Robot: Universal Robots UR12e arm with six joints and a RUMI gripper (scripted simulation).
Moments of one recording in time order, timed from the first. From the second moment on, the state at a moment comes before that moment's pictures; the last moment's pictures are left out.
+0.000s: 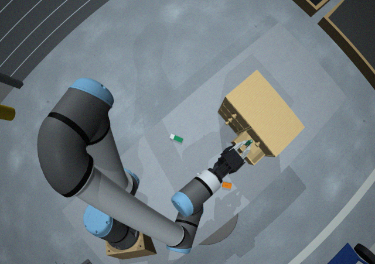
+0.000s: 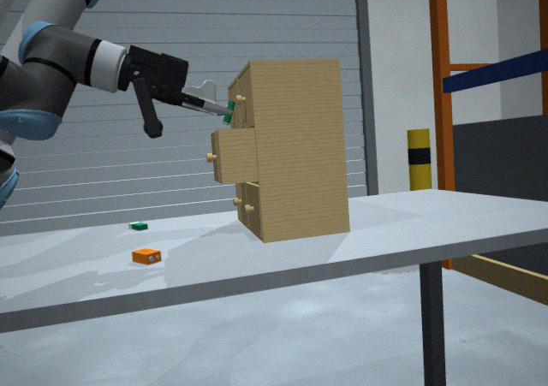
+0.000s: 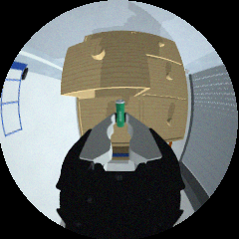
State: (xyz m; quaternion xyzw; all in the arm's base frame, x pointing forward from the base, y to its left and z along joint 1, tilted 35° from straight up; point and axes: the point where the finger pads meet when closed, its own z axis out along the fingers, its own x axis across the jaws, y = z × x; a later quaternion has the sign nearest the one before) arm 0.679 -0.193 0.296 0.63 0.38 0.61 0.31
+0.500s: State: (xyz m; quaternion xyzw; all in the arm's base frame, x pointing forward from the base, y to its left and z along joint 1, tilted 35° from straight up) arm 0.679 -0.193 0.296 0.63 0.38 0.61 0.31
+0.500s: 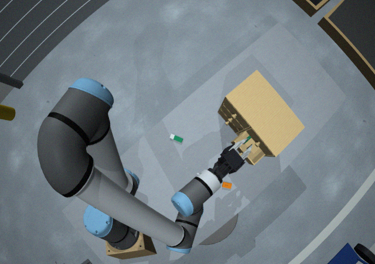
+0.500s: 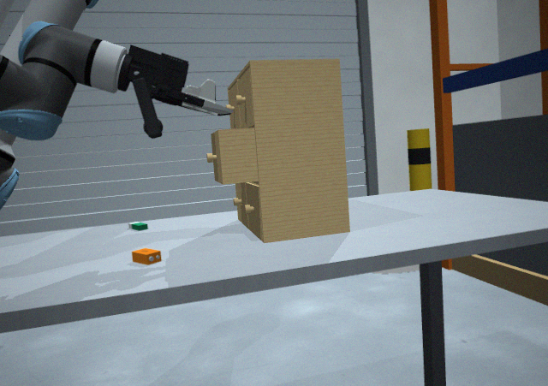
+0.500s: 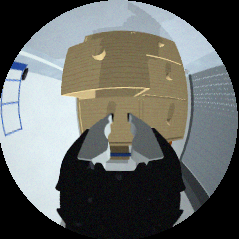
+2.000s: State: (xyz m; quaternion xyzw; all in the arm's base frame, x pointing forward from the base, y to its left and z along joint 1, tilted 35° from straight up) arm 0.664 -0.193 0.294 0.63 0.38 0.61 0.32
